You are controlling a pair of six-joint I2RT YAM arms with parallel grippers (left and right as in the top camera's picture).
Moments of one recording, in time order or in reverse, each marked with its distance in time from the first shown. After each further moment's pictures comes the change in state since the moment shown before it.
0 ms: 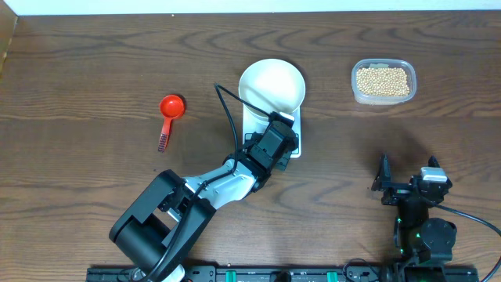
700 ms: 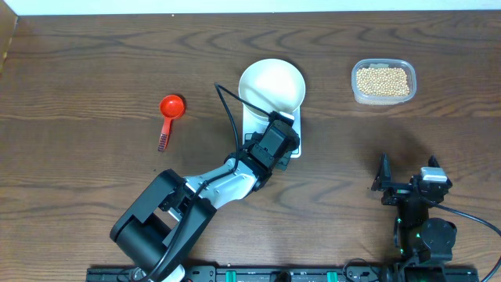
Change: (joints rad) left arm -0.003 0.007 0.014 -0.026 -0.010 -0.031; right arm 0.000 0.000 0.000 0.000 0.000 0.000
